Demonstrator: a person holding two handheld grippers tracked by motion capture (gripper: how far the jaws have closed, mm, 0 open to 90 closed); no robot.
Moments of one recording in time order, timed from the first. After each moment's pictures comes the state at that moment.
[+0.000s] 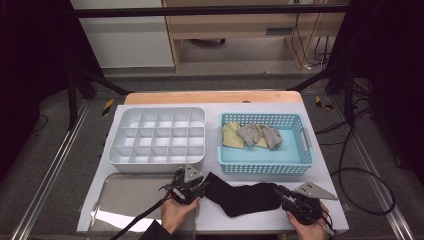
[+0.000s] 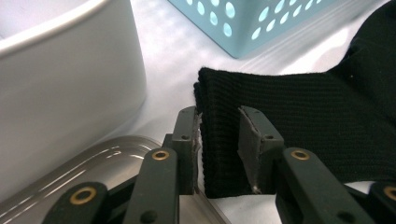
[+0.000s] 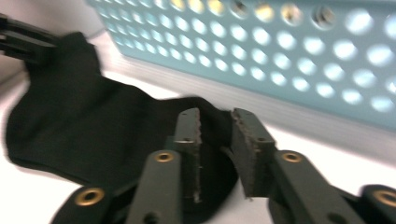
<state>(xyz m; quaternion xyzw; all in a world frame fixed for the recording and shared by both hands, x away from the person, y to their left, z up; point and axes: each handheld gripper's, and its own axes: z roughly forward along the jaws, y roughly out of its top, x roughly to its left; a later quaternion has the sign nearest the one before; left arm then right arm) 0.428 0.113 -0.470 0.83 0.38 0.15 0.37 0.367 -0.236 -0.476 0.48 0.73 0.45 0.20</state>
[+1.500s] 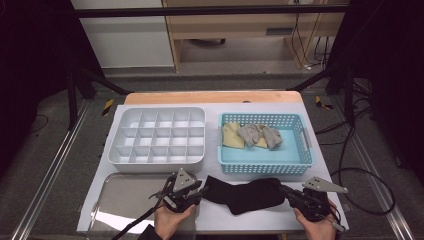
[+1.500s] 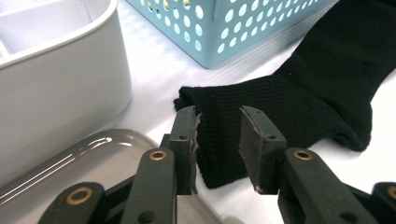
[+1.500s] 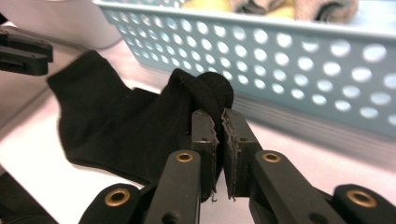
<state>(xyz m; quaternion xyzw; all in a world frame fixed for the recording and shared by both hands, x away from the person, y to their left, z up) 0.402 0.132 -0.456 0.82 0.36 0.14 0.43 0.368 -0.245 -0.448 0.49 0.73 0.45 0.16</state>
